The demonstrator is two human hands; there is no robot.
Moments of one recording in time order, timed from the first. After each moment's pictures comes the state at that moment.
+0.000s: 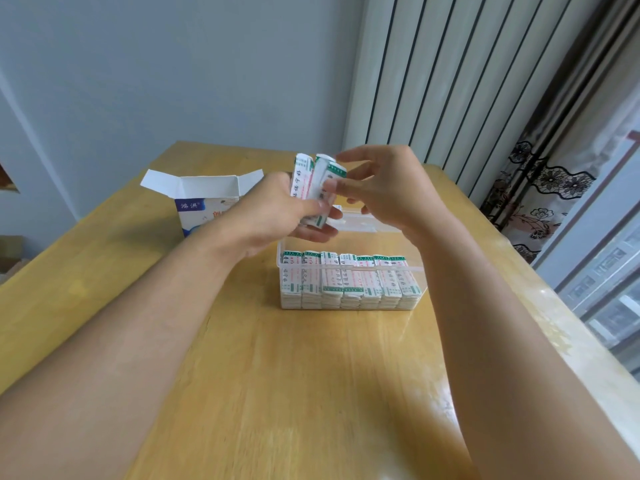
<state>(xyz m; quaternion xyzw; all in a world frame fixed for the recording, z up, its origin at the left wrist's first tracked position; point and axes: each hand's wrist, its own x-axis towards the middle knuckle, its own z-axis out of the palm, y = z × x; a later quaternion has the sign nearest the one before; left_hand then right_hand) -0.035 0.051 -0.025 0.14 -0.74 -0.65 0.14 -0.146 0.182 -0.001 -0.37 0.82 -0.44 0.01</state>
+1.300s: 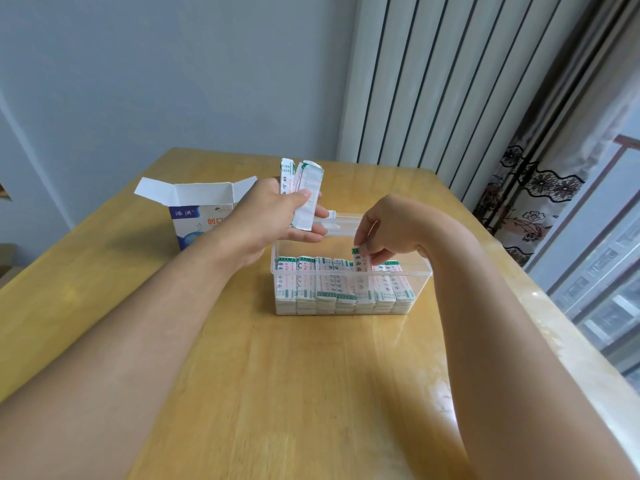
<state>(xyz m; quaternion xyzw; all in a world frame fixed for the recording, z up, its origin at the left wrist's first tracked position) -0.037 0.053 -0.028 0.18 -0.72 -0.64 0.18 -0.163 0.201 -0.010 -0.30 0.91 -0.20 0.21</state>
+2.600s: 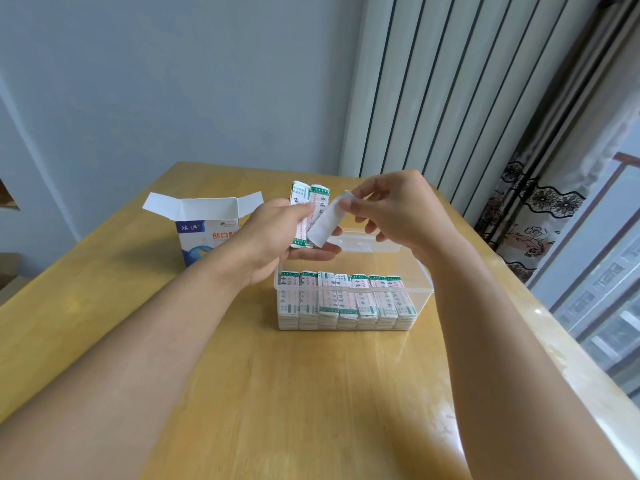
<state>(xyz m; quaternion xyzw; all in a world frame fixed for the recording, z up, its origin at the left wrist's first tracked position) -0.033 0.059 -0.020 0.17 -0.63 -0.74 0.13 -0.150 0.196 0.005 -0.34 0.83 -0.44 0.02</state>
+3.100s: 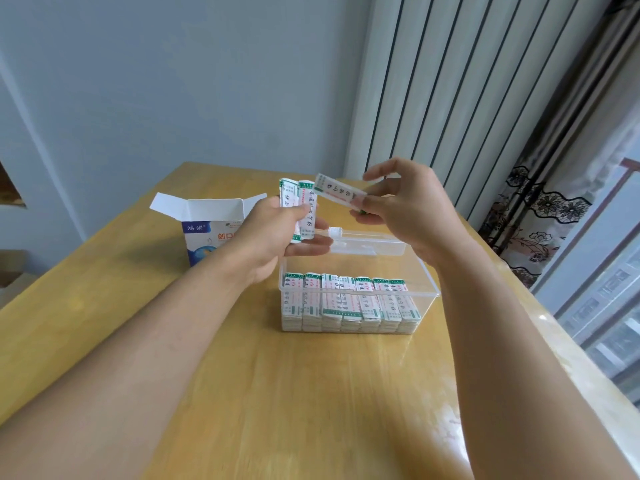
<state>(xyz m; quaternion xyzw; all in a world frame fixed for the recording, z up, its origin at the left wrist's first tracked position) -0.037 0.052 -0.026 0.21 -0.62 -0.73 0.20 -0.150 0.195 0.008 -0.32 0.76 -0.56 0.06</state>
